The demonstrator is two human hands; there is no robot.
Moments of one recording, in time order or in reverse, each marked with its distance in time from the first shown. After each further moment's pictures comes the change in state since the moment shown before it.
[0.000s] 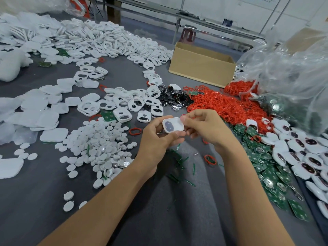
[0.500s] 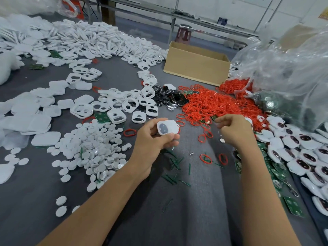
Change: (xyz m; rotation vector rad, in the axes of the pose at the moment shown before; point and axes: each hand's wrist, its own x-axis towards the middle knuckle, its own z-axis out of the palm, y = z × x) left_hand 0.002 -0.001 -0.003 0.015 -0.017 -0.049; right_hand 0.002 0.039 -0.062 -0.481 0.364 0.152
